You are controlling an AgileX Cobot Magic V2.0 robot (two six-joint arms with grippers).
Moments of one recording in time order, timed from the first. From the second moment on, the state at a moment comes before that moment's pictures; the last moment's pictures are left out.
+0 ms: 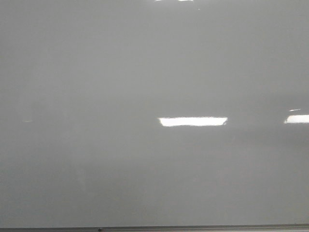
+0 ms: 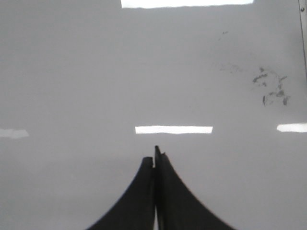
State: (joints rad) left arm 0.03 -0.01 -0.13 0.03 0.07 -0.01; right arm -0.02 0.00 -0.12 0.01 0.17 0.04
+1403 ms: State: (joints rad) left arm -0.06 0.72 -0.74 -0.05 0.67 0.03; right arm 0.10 0.76 -0.69 0.01 0.59 -0.02
